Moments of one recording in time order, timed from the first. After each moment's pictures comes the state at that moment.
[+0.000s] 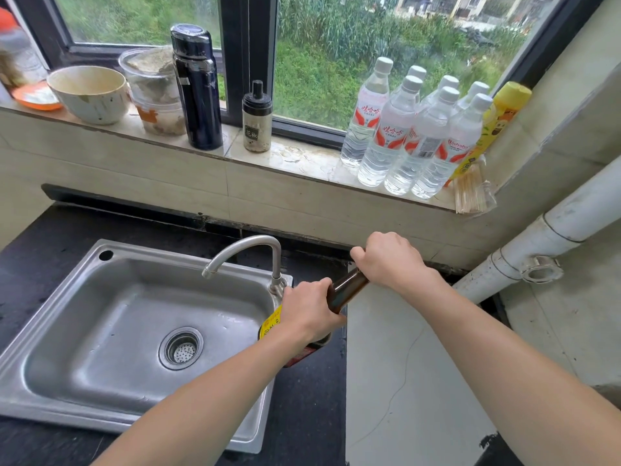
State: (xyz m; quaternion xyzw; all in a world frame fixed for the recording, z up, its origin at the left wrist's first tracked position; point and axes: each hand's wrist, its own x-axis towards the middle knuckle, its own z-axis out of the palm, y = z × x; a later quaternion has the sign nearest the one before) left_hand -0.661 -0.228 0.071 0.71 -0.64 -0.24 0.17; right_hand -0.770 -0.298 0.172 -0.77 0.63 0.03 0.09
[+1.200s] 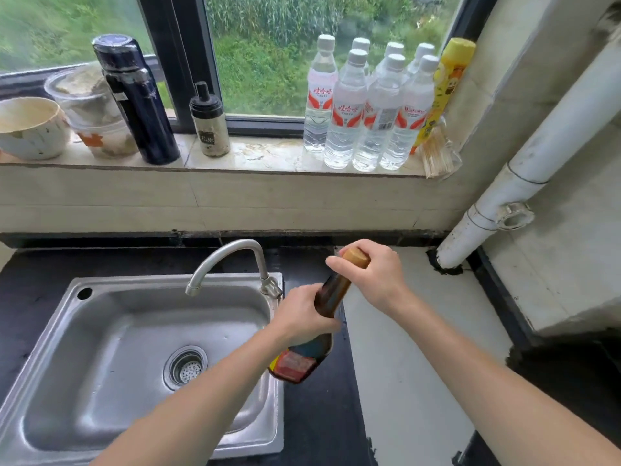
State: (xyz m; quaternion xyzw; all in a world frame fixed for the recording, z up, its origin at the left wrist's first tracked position) left_hand -0.651 -0.217 0.067 0.61 -0.65 -0.41 0.19; right_hand -0.795 -0.246 0.132 -0.66 0.61 -0.30 0.32
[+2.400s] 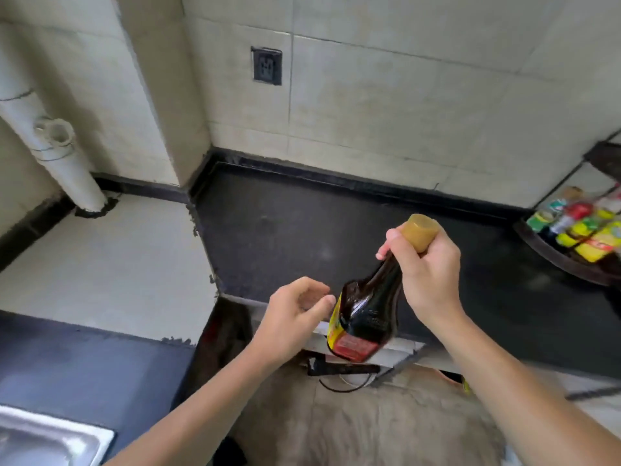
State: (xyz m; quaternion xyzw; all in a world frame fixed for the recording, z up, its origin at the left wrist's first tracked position) left_hand -0.814 0.157 0.109 0.10 -0.80 -0.59 0.02; right_hand -0.898 0.323 0.177 -0.14 0.78 -0.60 -0.11
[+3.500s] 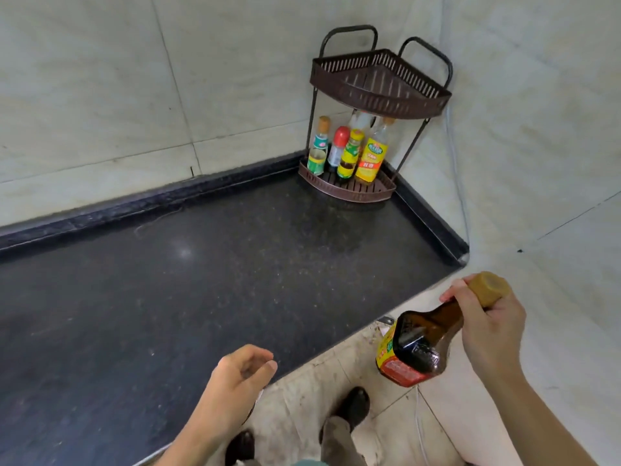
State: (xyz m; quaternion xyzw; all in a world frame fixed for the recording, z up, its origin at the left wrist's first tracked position) left_hand -1.028 0.458 0.040 0.01 -0.79 -0.52 -0.32; right_hand -0.972 0.770 0.110 0.31 0.80 -0.42 -0.28
